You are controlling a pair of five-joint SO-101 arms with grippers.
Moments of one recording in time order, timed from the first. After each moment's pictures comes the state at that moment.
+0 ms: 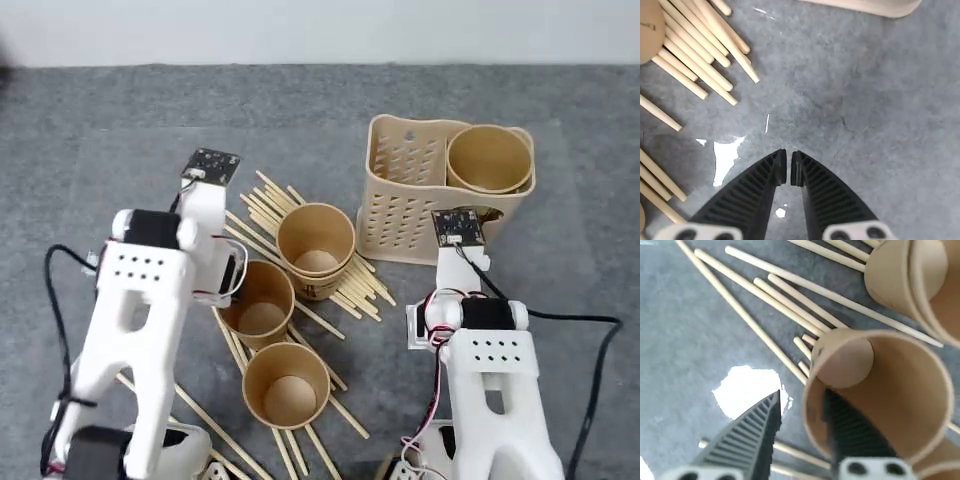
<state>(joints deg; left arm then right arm) 4.6 -16.8 26.0 89.0 0.8 -2.2 -43.3 58.7 68.2 1.4</state>
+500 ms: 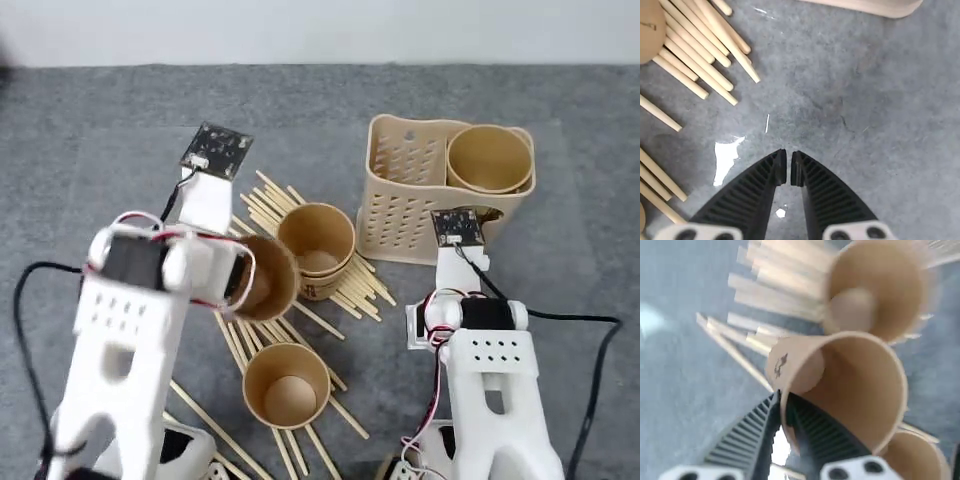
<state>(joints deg) 13.3 -32.7 14.2 96.5 0.8 -2.3 -43.3 58.9 68.2 1.4</state>
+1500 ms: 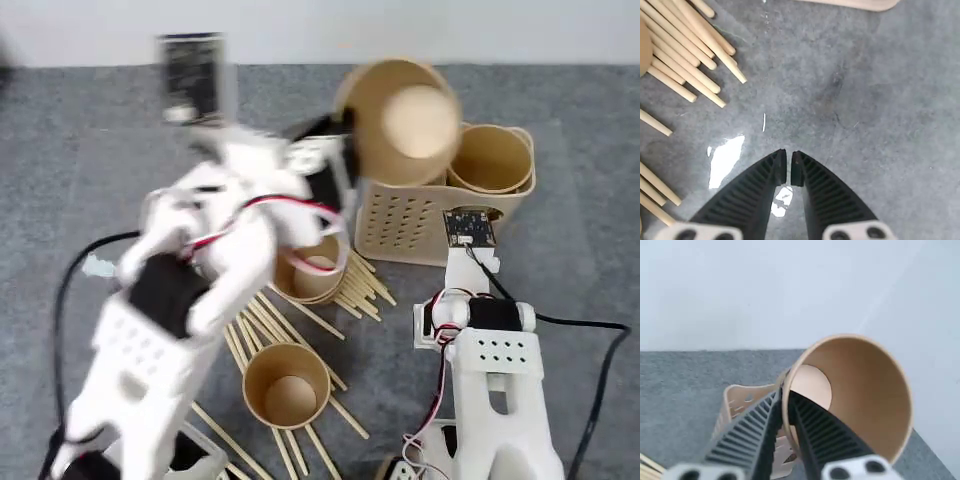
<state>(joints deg) 33.1 -24.5 -0.5 54.0 31.6 0.5 -43.3 58.9 68.2 1.2</state>
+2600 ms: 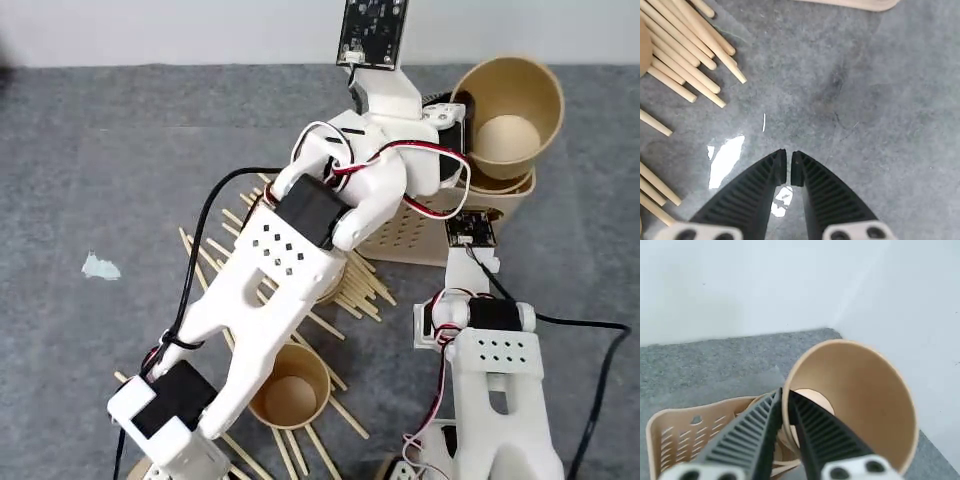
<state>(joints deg) 38.8 8.5 -27.4 51.2 31.6 0.5 -43.3 58.9 68.2 1.2</state>
